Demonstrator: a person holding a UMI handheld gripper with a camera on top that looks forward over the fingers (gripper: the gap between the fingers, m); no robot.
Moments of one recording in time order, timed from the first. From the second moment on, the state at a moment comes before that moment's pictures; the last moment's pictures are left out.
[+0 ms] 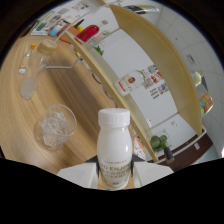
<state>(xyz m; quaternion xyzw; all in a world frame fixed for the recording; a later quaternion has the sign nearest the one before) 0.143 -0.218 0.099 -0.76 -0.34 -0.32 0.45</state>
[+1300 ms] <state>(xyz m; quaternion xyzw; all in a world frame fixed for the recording) 0.115 -0.218 0.187 -0.76 -0.17 -0.13 0.61</state>
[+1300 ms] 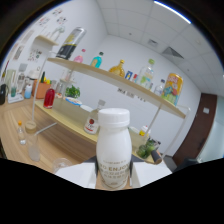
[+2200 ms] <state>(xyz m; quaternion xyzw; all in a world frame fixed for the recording) 0.141 -0.212 0.043 -0.86 0.01 0.01 0.52</state>
